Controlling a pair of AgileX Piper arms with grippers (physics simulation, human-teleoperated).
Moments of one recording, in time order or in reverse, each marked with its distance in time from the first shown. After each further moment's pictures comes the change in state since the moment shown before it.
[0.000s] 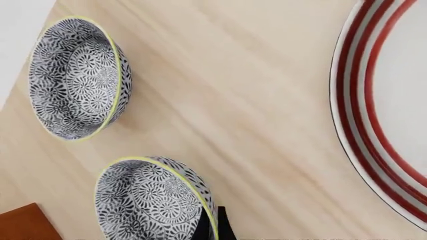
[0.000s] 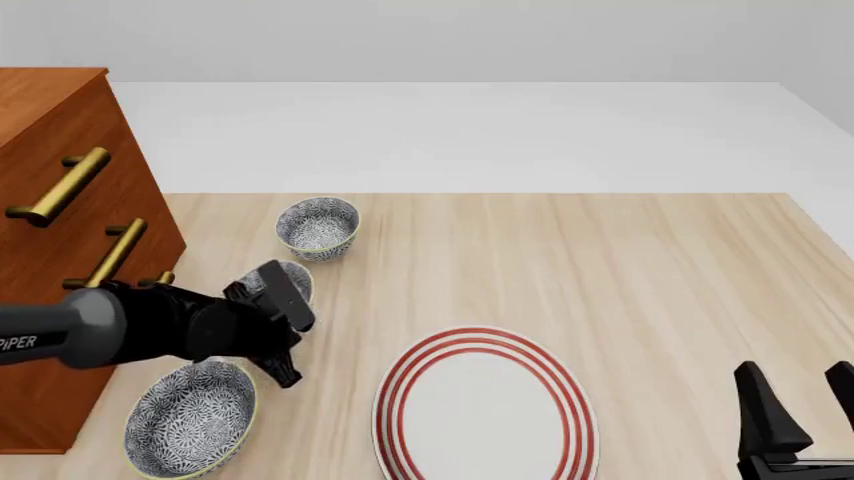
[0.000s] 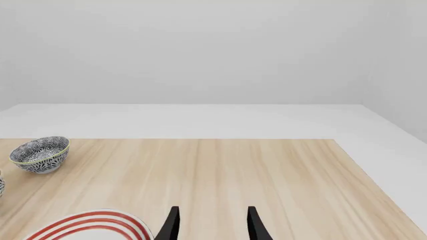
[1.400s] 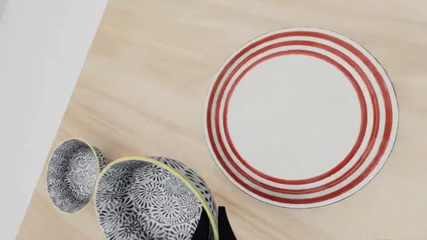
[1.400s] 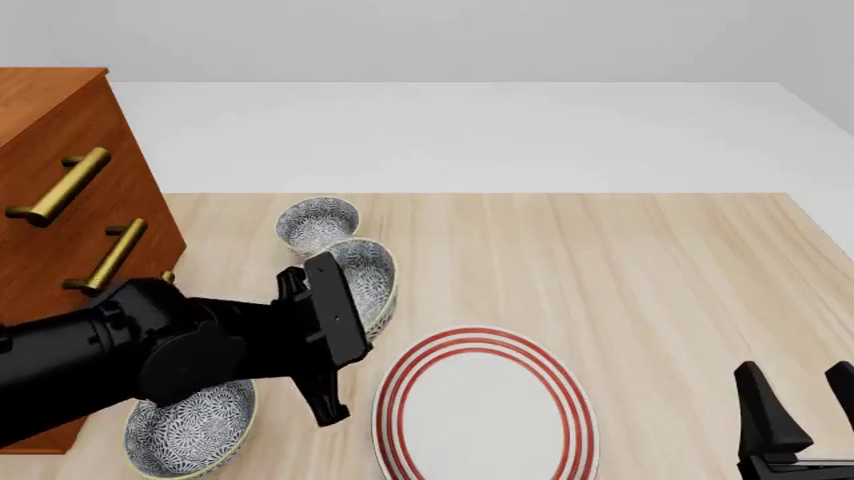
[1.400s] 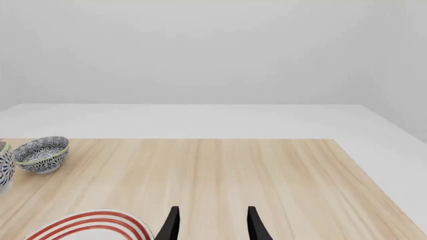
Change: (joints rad) left arm -0.399 -0.357 -0.050 0.252 -0.059; right arm 0.000 -0.001 0.000 0.001 0.000
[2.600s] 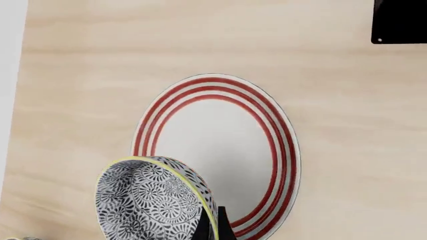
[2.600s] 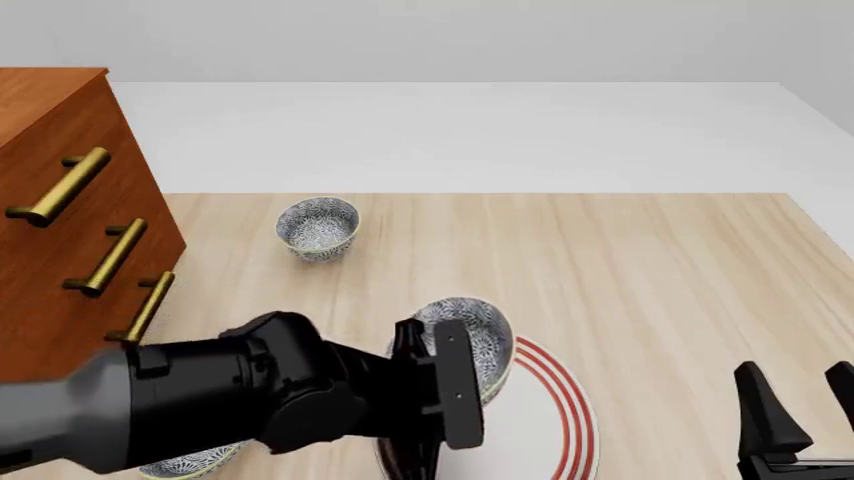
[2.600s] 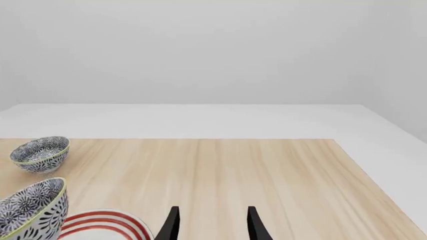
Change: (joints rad) left arm -0.314 0.198 -0.142 0.027 -0.047; right arm 0.000 0.001 0.001 -0.001 0.000
